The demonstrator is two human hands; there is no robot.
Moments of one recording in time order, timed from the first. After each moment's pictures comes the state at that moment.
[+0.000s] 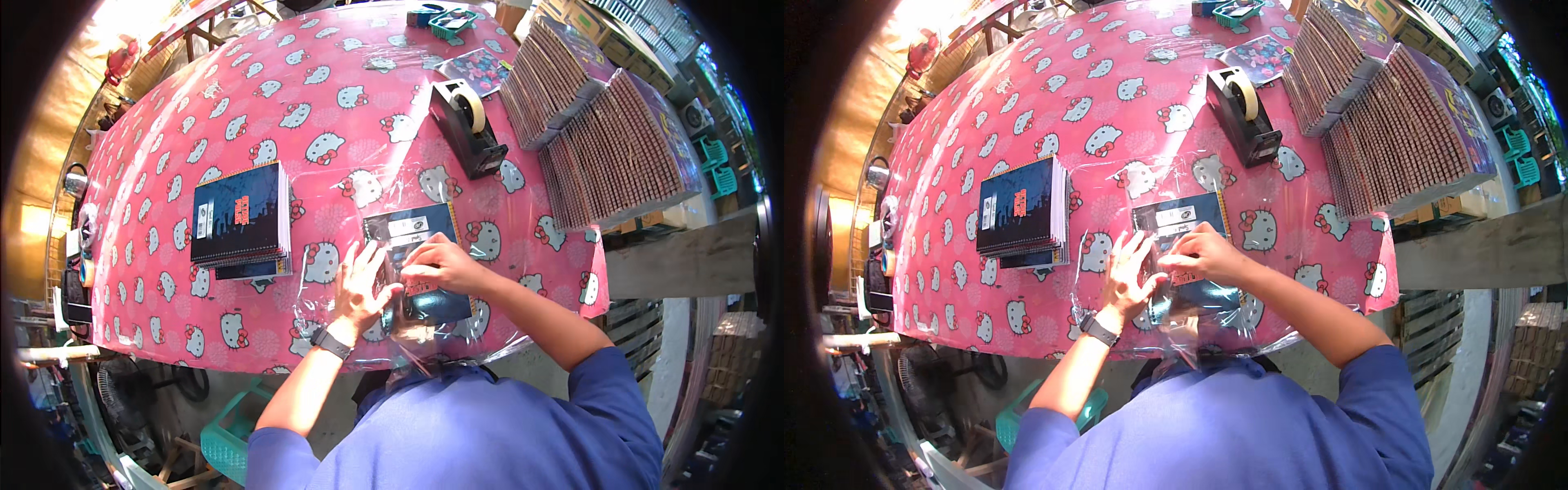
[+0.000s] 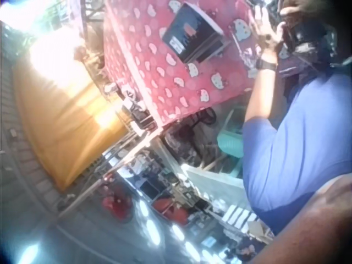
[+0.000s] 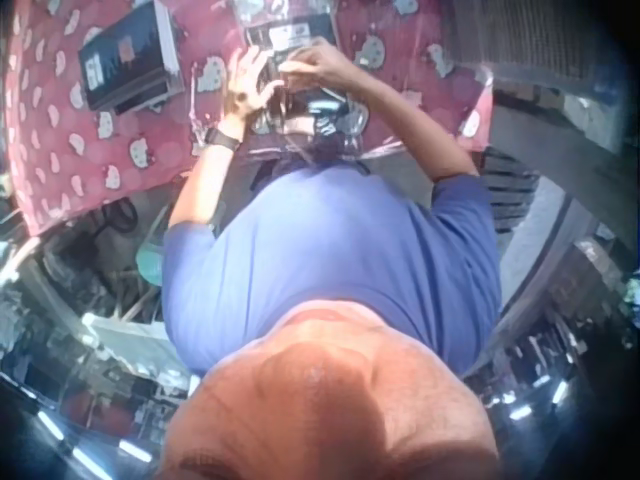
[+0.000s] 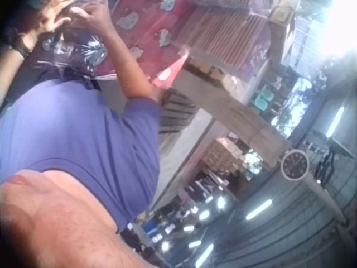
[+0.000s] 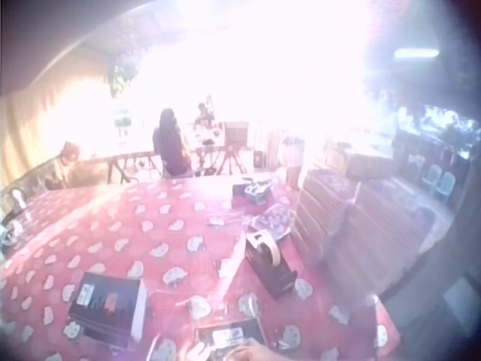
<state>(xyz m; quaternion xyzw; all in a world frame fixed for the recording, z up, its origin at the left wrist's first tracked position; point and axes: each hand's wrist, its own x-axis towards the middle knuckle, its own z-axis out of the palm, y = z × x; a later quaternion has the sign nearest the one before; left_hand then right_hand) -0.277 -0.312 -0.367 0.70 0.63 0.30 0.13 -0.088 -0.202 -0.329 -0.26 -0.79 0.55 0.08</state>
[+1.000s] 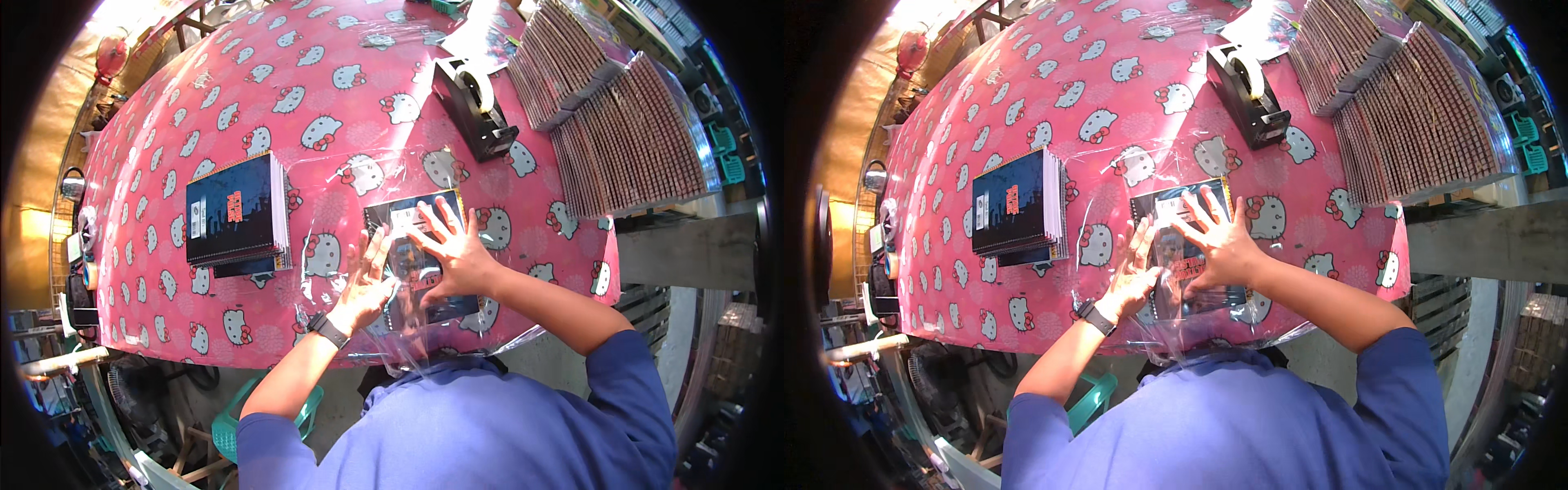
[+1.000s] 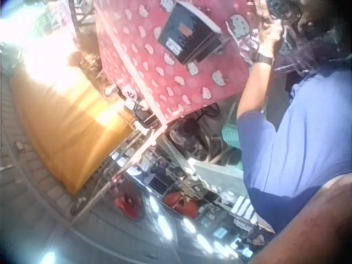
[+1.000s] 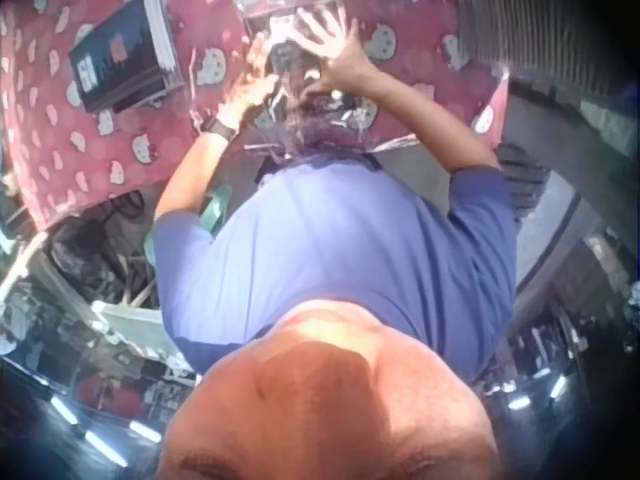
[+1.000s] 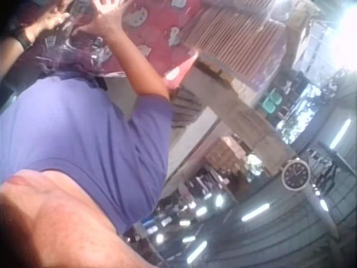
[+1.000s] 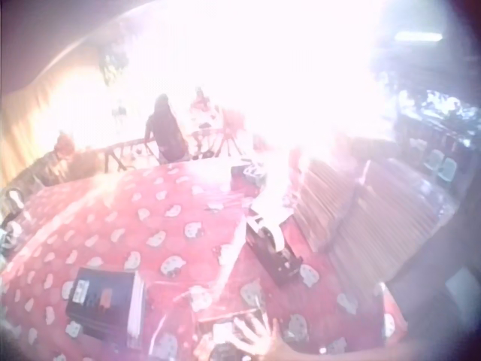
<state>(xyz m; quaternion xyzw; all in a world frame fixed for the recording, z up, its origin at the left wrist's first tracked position) -0.286 -0.308 -0.392 0.75 0.56 0.25 0.23 -0.078 -0.207 -0.340 -0.30 -0.94 0.19 0.00</state>
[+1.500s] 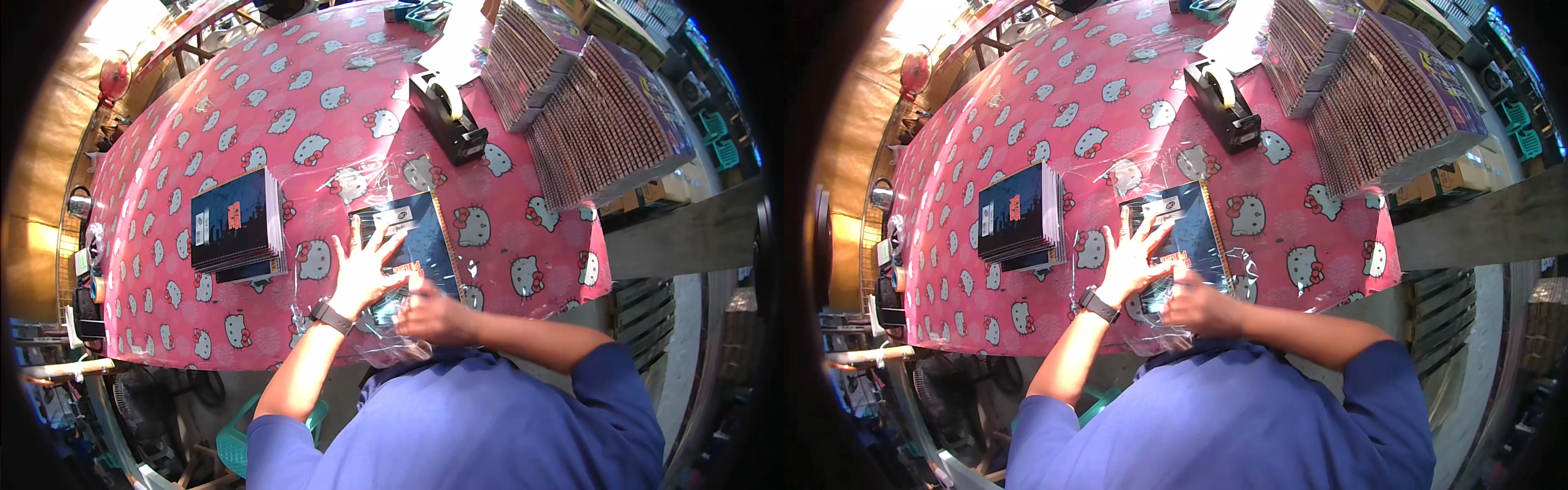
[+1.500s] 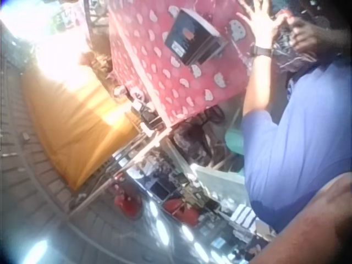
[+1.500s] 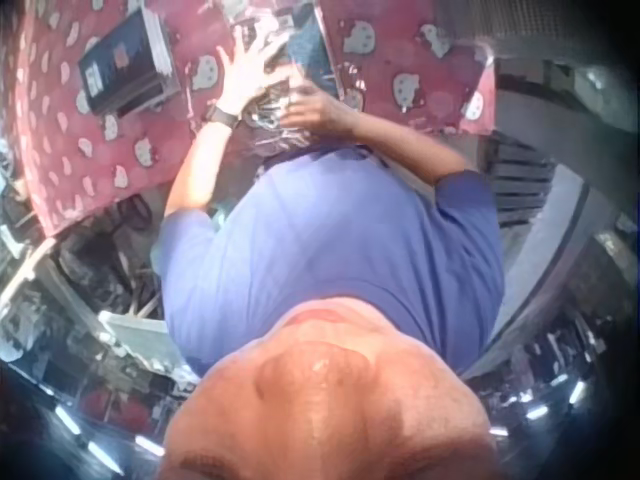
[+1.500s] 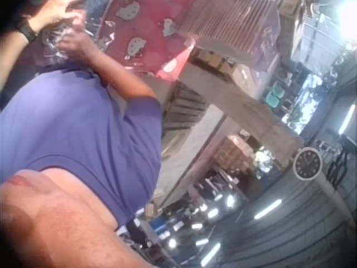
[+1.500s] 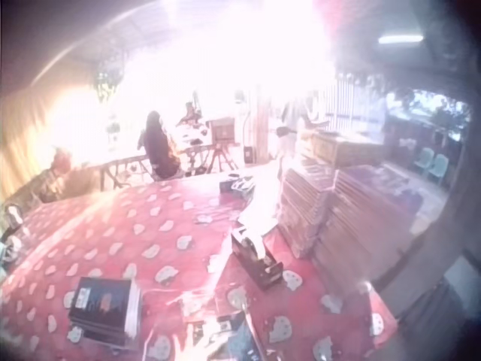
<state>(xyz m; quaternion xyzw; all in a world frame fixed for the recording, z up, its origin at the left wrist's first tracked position) -0.256 -0.276 -0.362 0.77 0.63 0.04 0.09 -0.054 -0.281 -0.367 -0.01 -0.94 0.24 0.23</state>
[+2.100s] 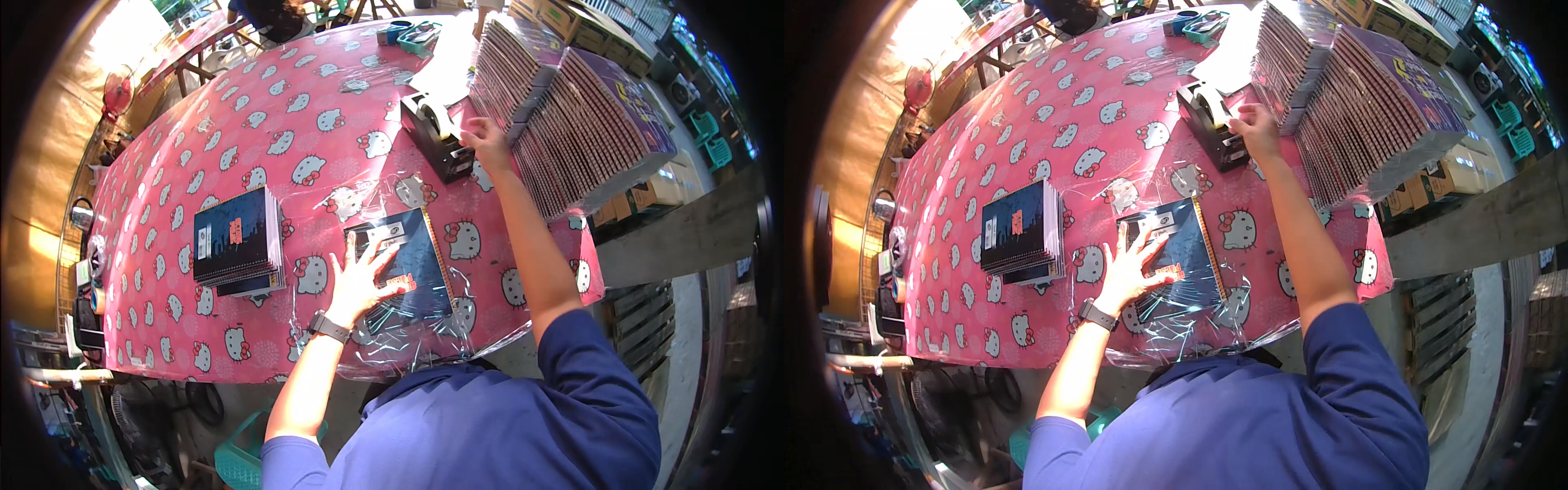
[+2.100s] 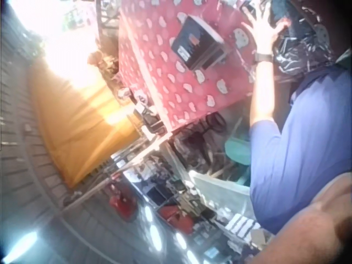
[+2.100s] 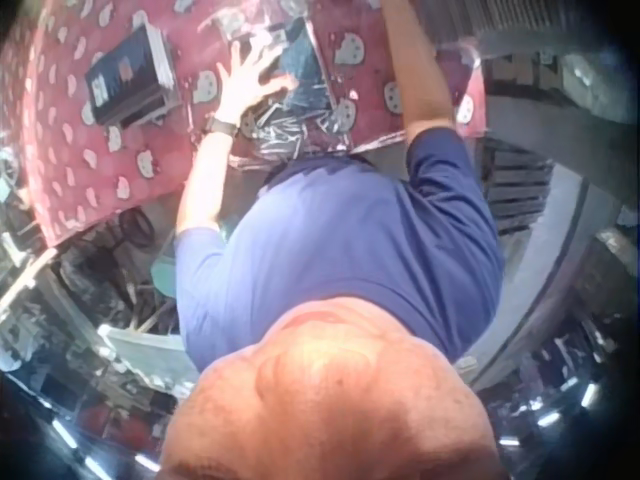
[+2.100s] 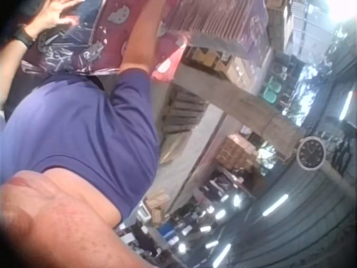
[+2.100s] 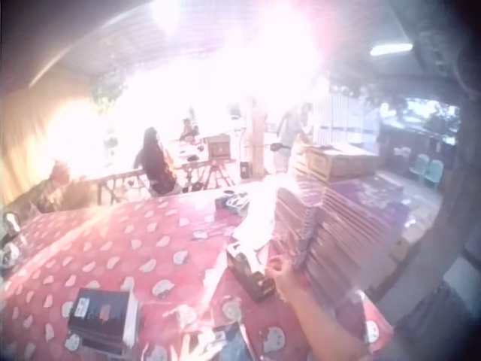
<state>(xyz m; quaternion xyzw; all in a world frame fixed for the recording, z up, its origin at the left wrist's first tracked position) -0.264 -0.282 -0.353 0.73 0.66 0.05 0.16 -0.036 -0.013 -0.339 -0.42 -0.57 0.47 0.53</state>
